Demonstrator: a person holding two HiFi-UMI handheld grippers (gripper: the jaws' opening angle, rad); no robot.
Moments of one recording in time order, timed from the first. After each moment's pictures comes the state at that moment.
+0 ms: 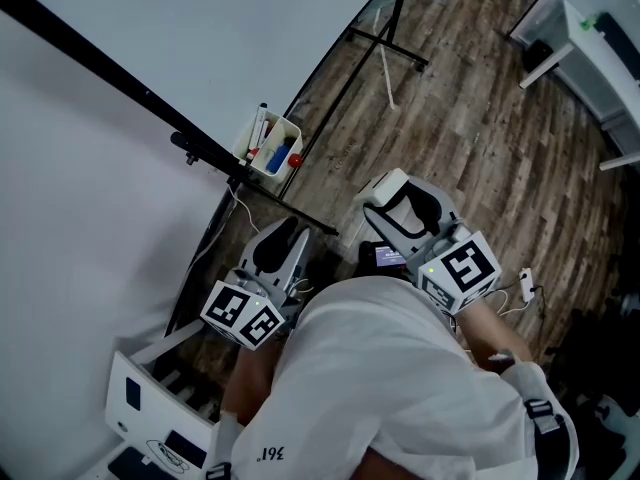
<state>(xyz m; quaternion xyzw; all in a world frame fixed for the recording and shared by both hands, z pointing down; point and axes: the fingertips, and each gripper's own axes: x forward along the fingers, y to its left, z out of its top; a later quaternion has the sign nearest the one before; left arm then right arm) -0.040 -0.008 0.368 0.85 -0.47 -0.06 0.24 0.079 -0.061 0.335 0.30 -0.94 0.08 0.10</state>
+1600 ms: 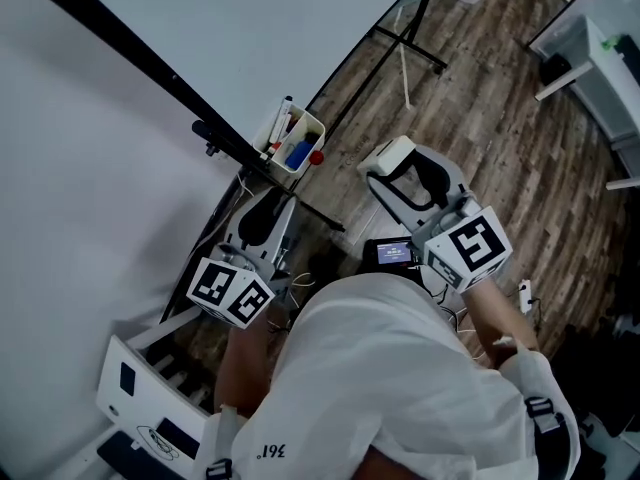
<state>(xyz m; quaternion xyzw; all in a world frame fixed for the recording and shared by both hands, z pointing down) -0.101 -0.049 0.354 0.83 -0.52 -0.07 0.20 0.033 -0.109 0.316 0.28 -0.96 0.04 0.10</state>
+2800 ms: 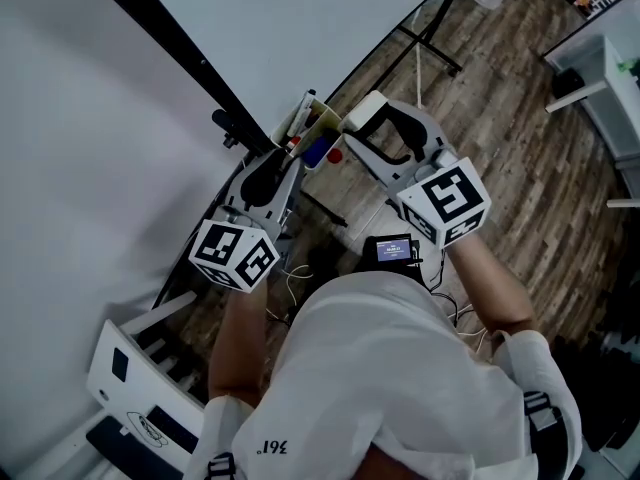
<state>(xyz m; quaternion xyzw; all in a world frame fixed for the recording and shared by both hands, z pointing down) -0.140 -0.101 0.364 0.81 -0.55 -0.05 0.17 -0.052 -0.166 0.325 0.24 -0.96 0.00 0.12</state>
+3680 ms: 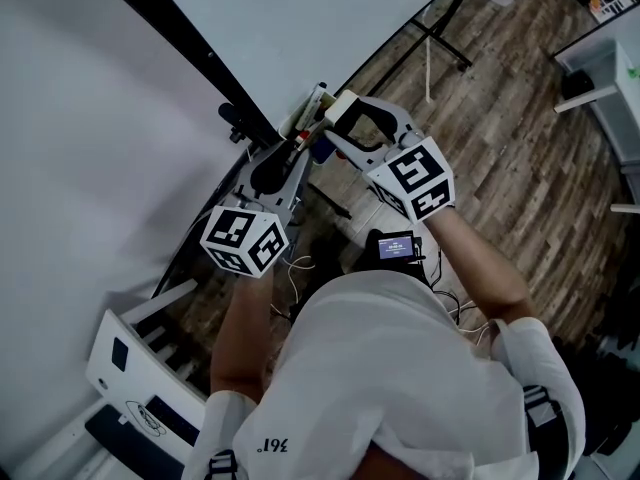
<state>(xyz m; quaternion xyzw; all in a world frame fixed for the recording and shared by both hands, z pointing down) -0.145 -0.115 0.396 0.80 -0.57 -0.02 0.20 -0.101 -0.177 0.394 0.19 -0.97 0.03 0.18</state>
